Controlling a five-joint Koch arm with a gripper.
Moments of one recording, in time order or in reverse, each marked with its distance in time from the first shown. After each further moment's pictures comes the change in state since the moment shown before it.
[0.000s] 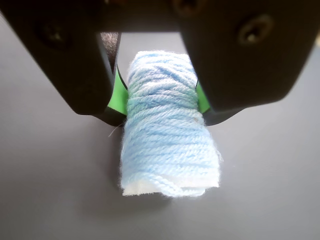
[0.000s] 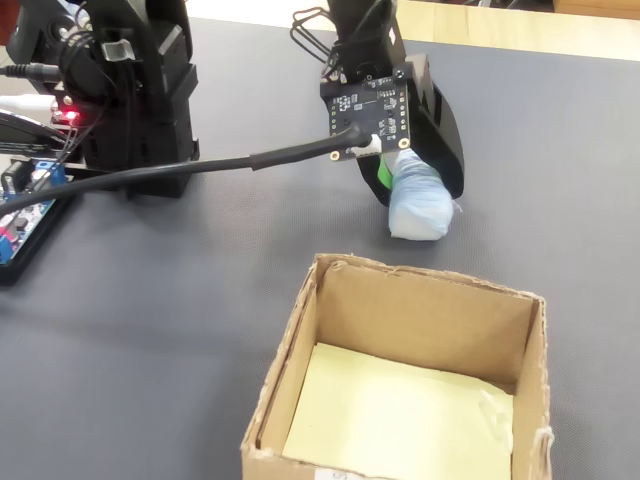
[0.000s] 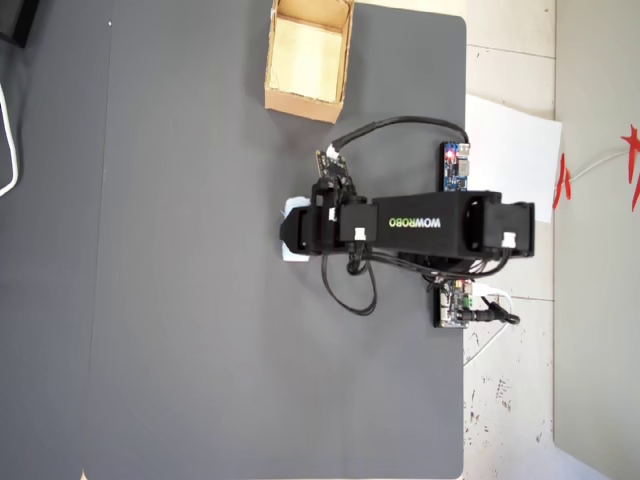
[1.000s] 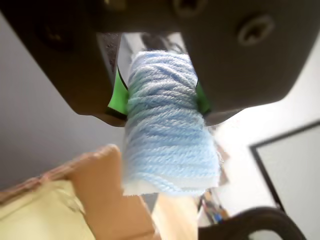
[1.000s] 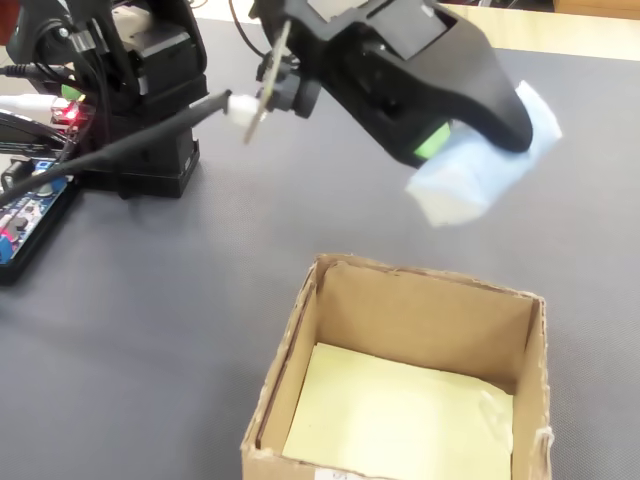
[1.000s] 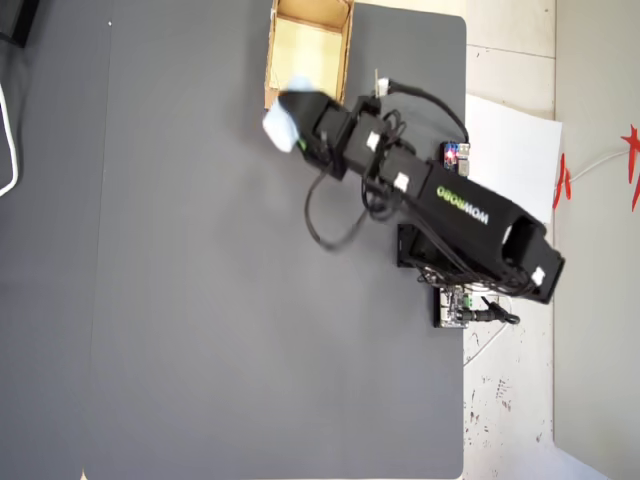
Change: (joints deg) arm 33.3 15.2 -5.5 -20.6 -13.5
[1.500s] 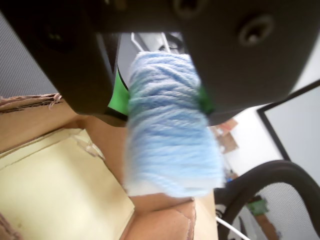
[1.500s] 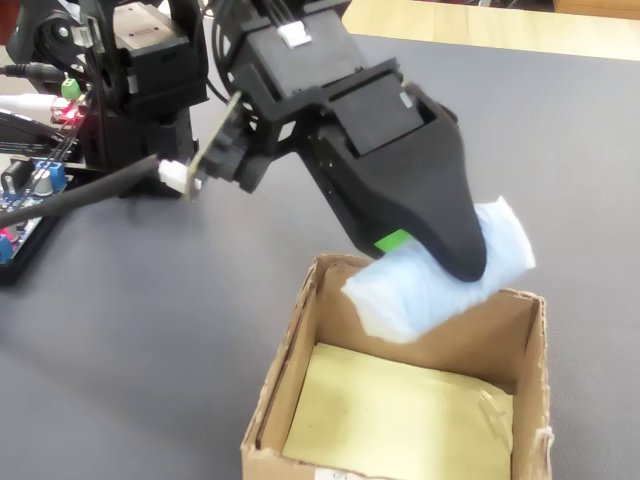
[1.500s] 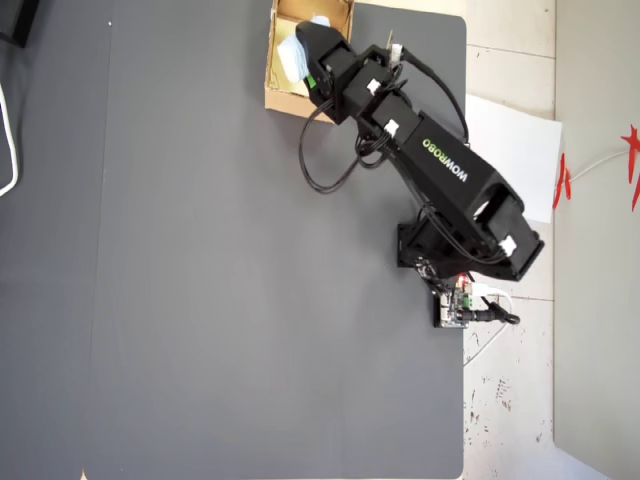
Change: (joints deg) arm 8.6 -11.2 -5.2 0.1 -0.2
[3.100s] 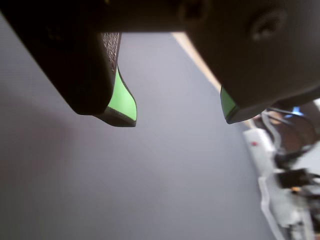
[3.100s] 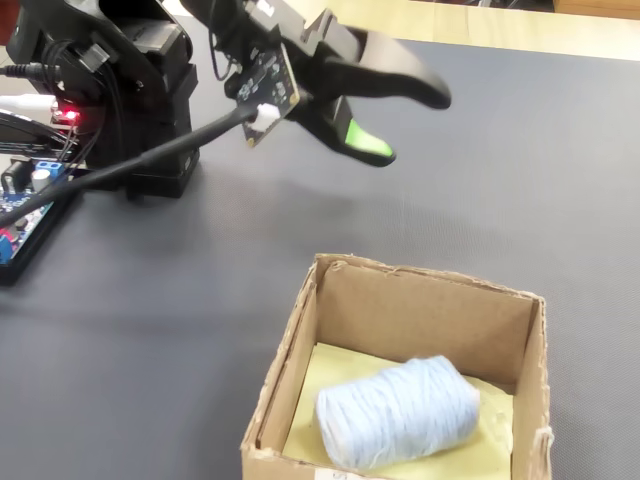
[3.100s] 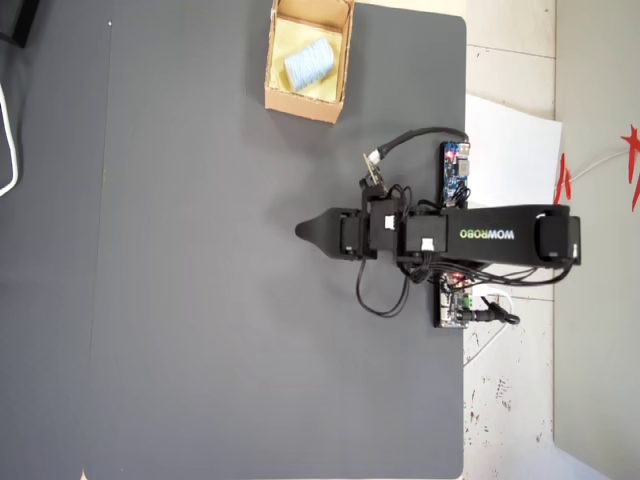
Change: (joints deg) arm -43.9 31.9 42.1 -2.2 10.7
